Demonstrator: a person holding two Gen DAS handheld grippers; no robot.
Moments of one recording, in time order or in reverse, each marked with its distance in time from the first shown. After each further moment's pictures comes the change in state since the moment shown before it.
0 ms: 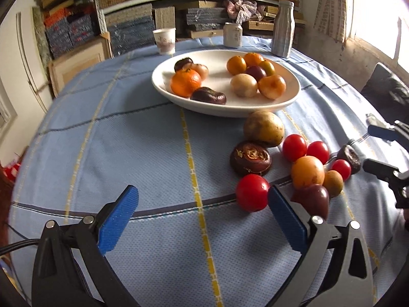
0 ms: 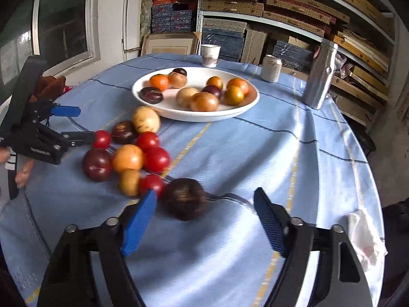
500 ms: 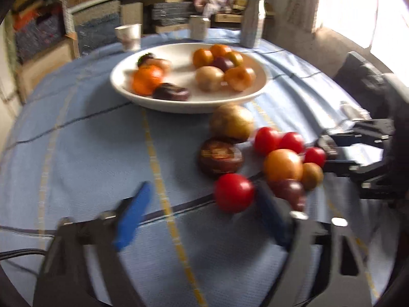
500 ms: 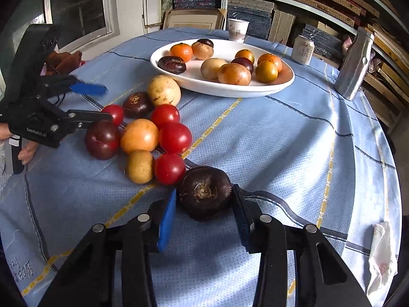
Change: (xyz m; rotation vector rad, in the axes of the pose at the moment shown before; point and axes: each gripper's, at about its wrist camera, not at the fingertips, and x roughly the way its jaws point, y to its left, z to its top) left arm 0.011 -0.010 0.005 0.090 0.028 -0.211; right arm 0.033 0.013 0.003 -0.070 0.137 0.111
